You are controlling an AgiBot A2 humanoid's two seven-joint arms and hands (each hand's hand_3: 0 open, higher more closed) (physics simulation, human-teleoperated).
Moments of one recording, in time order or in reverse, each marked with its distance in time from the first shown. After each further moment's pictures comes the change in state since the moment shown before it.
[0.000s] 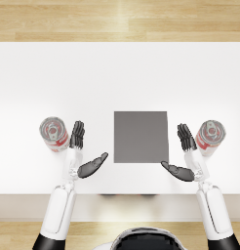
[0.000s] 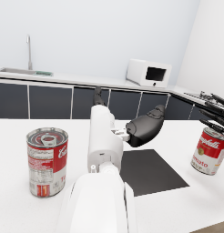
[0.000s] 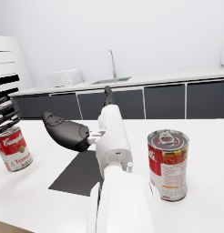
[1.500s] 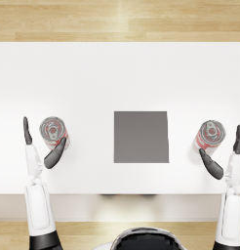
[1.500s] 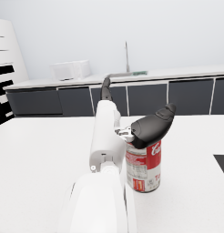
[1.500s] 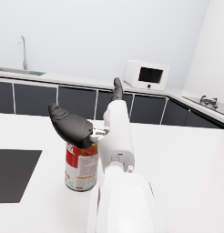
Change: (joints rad) left arm 0.021 0.060 -0.393 0.196 0.423 -0.101 -0.101; right arm -0.104 -0.058 -0.381 -0.021 0.424 -0.100 0.101
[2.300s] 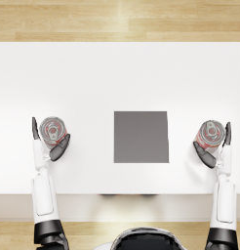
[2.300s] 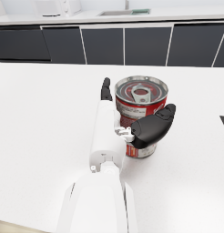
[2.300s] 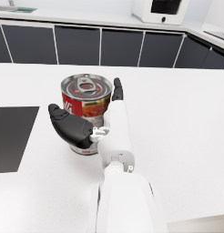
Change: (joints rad) left arm 0.120 0.042 0.078 0.419 0.001 0.000 0.000; right arm 0.145 -0.043 0.099 -0.467 0.001 0.000 0.000
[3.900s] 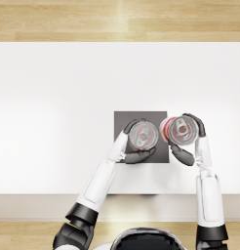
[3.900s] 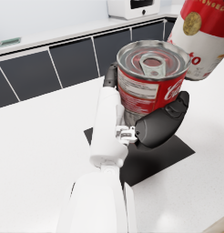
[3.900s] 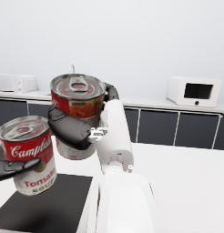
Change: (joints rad) left arm 0.214 0.239 0.611 0.081 0.001 -0.055 -0.322; right arm 0.103 -0.086 0.156 0.368 0.000 0.054 0.006
